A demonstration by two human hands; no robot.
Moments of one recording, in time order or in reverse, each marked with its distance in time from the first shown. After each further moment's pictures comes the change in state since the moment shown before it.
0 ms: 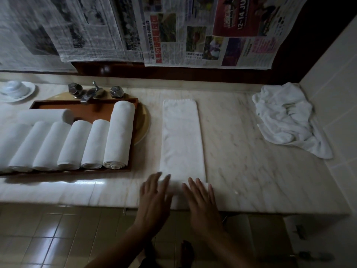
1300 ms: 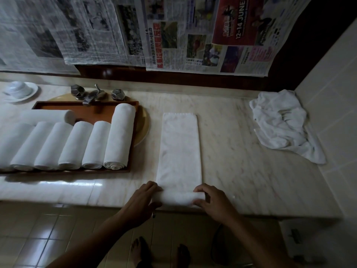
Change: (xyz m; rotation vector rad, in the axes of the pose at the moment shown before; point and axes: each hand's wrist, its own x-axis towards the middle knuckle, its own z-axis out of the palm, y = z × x) left_hand 0.012 -0.052 -0.022 -0.297 -0.337 0.128; right_hand 0.025 0.056 -0.042 0.543 -0.307 0.284
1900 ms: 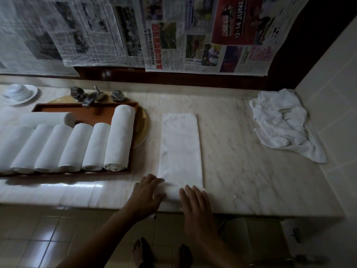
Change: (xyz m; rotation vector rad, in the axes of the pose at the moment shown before) left_hand 0.018 0.020 -0.012 0.089 0.020 -0.184; right_hand -0.027 -0.028 0.085 -0.666 0.396 -0.262
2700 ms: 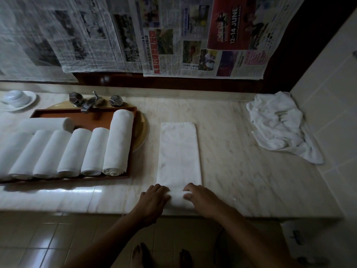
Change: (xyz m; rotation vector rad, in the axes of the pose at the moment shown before) left_hand 0.005 0.014 0.013 0.023 -0.157 0.021; right_hand 0.078 0.045 -0.047 0.469 -0.609 0.204
